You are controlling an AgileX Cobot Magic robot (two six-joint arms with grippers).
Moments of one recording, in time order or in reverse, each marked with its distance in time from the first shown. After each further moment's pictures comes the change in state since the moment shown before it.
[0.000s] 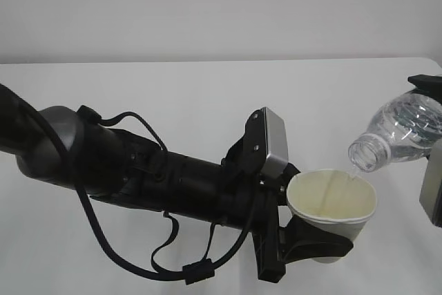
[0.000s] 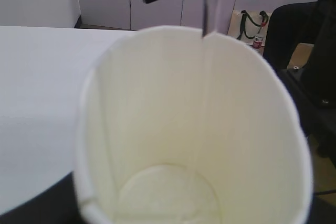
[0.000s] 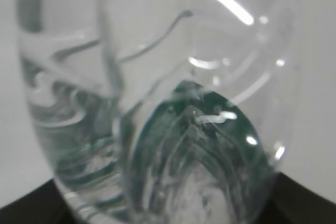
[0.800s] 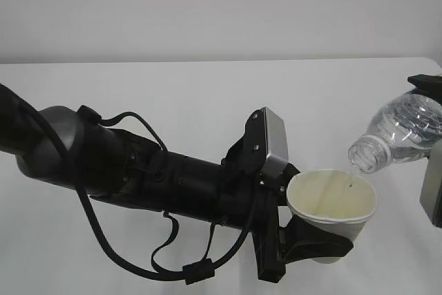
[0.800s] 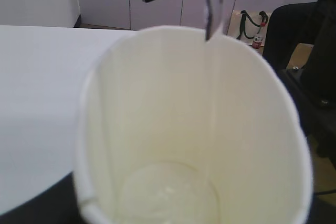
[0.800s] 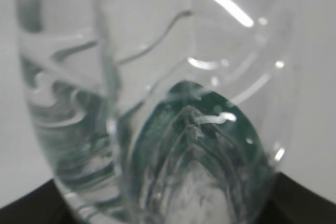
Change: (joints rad) left arm 0.000 0.000 0.000 0.000 0.000 -0.002; right arm 0.000 0.000 0.000 0.004 0.000 -0.018
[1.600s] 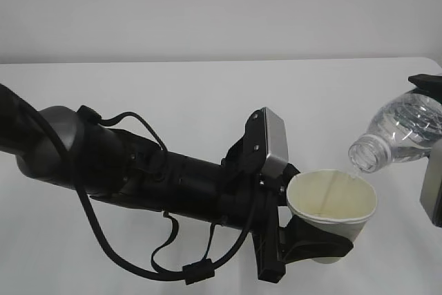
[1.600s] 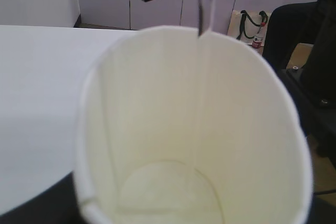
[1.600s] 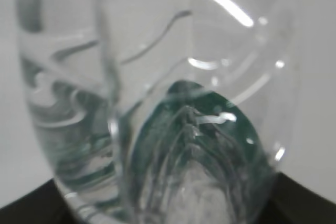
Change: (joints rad) left arm 0.000 0.000 0.000 0.000 0.000 -0.002; right arm 0.000 0.000 0.000 0.004 0.000 -0.008
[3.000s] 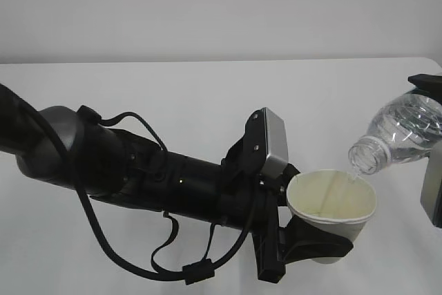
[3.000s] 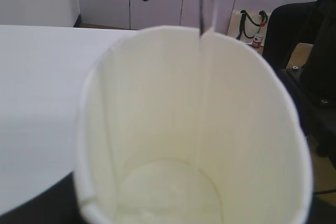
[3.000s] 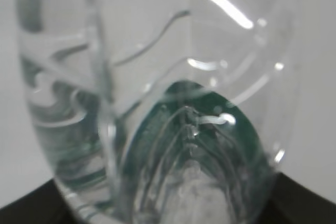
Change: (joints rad) left arm 0.000 0.000 0.000 0.002 0.000 0.000; right arm 0.000 0.000 0.000 0.002 -0.002 -0.016
